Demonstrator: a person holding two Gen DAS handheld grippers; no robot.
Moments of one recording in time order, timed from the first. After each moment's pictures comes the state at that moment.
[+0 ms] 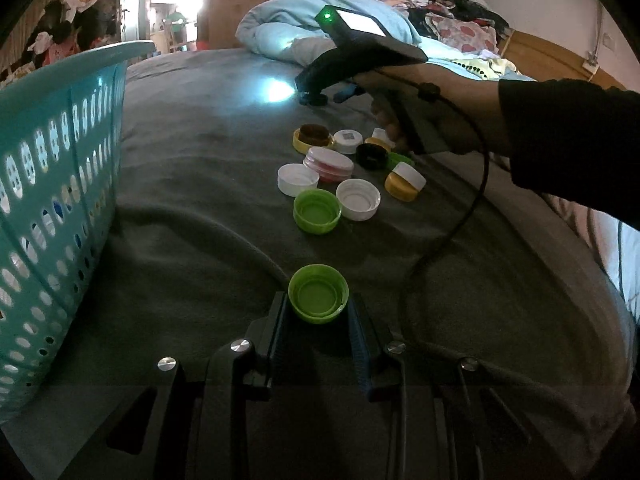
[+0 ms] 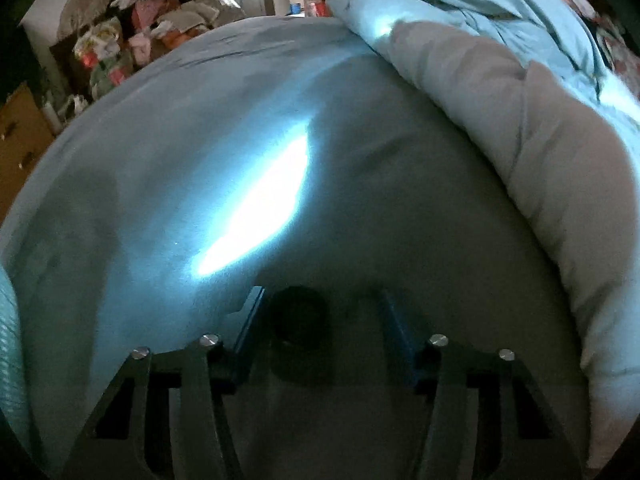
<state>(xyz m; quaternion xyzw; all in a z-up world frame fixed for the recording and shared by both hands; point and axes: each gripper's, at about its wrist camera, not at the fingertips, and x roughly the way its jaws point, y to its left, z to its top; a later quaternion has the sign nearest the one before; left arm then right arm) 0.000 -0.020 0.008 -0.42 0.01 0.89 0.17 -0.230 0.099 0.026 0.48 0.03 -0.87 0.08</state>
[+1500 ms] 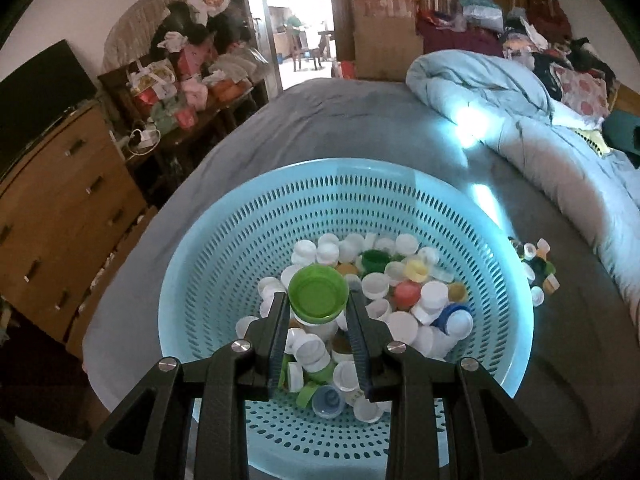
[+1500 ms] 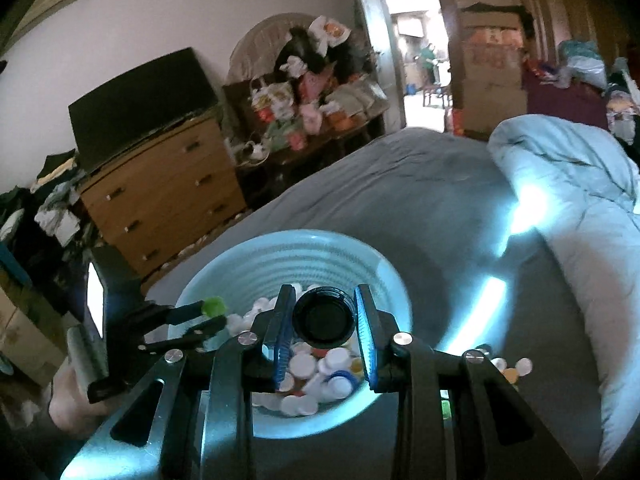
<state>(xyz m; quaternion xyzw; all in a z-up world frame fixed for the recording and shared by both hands) 0.012 -0.243 0.181 -0.41 0.03 0.91 -0.05 0.016 -0.056 0.262 0.34 0.00 -0.89 0.29</state>
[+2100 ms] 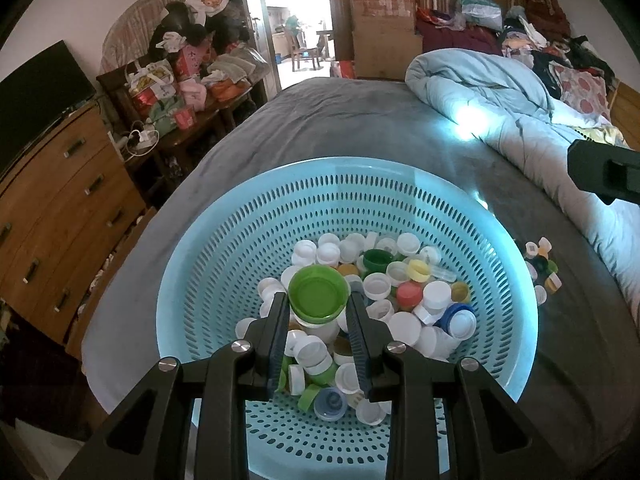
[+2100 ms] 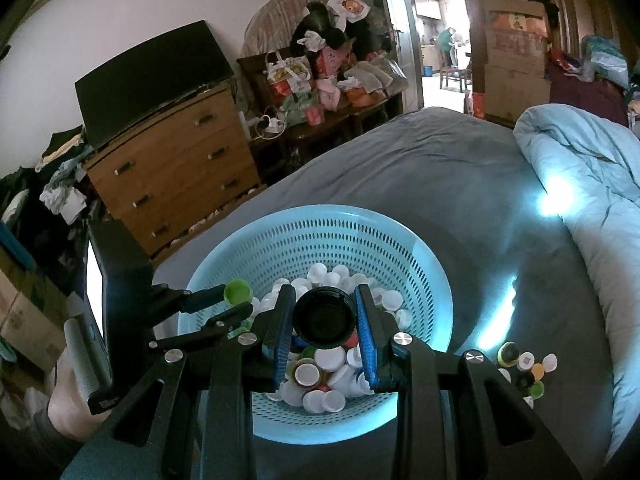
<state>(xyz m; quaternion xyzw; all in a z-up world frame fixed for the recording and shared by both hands) 0.009 -0.239 0.182 -0.41 0.03 0.91 -0.05 0.016 -0.089 0.245 0.37 0.02 -0.88 0.31</state>
